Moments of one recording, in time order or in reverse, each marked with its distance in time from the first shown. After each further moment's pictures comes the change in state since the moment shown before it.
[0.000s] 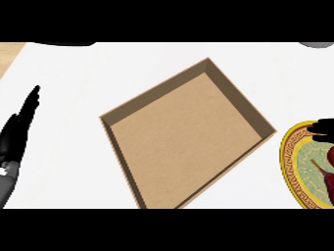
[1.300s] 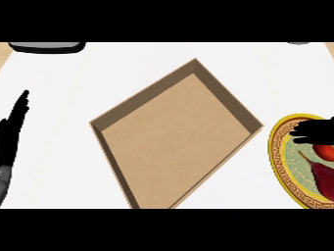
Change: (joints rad) left arm 0.037 -0.007 0.064 0.018 -0.020 -0.005 -0.005; right arm -0.253 0.210 0.245 0.473 0.220 -0.196 -0.190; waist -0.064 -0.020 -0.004
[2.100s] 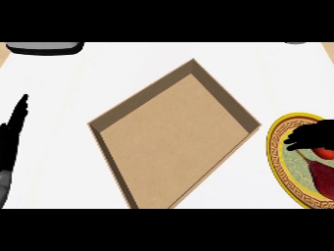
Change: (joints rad) left arm 0.037 -0.024 0.025 -0.028 -0.038 -0.005 0.007; right arm -0.035 0.094 0.058 0.123 0.082 -0.059 0.036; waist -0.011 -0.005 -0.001
